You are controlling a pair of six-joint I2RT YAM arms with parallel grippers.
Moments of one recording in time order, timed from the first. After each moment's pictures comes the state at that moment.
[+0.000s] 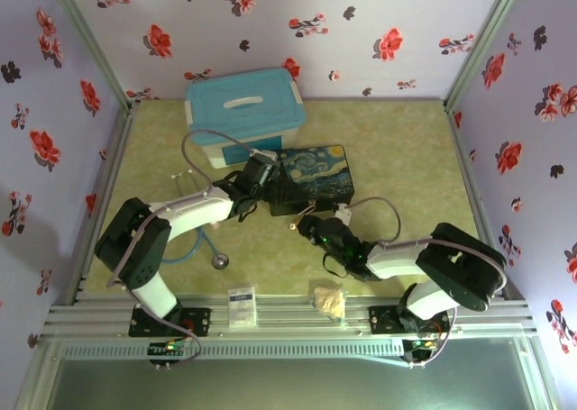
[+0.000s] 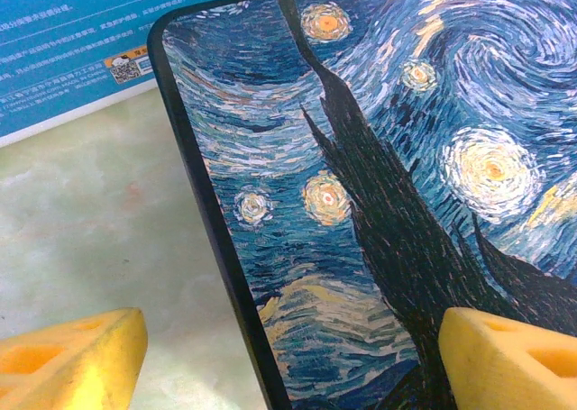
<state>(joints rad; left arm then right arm) -0.73 1.66 1.01 -0.14 -0.23 -0.38 0.95 1.46 0.38 0.46 0.29 1.16</state>
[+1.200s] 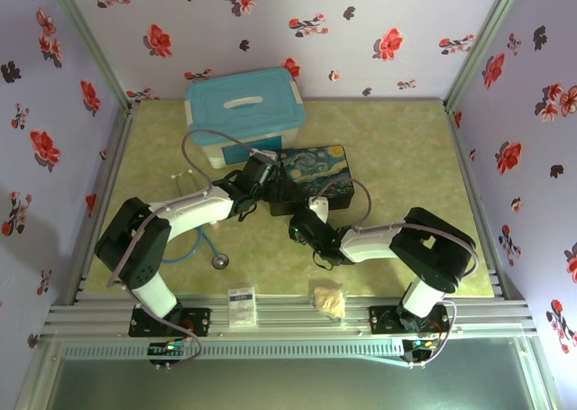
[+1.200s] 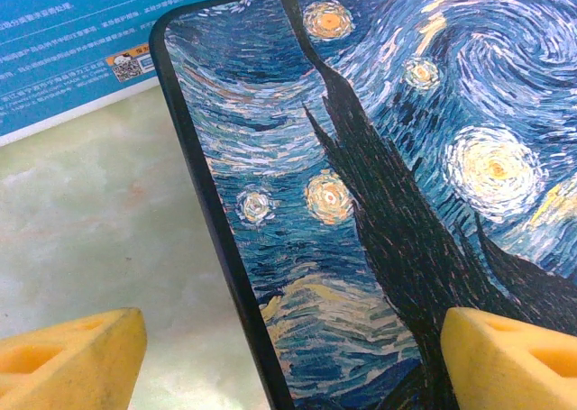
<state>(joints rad) -0.73 1.67 1.02 -0.15 -0.23 -0.38 0.98 1.68 0.65 0.16 0.38 0.87</state>
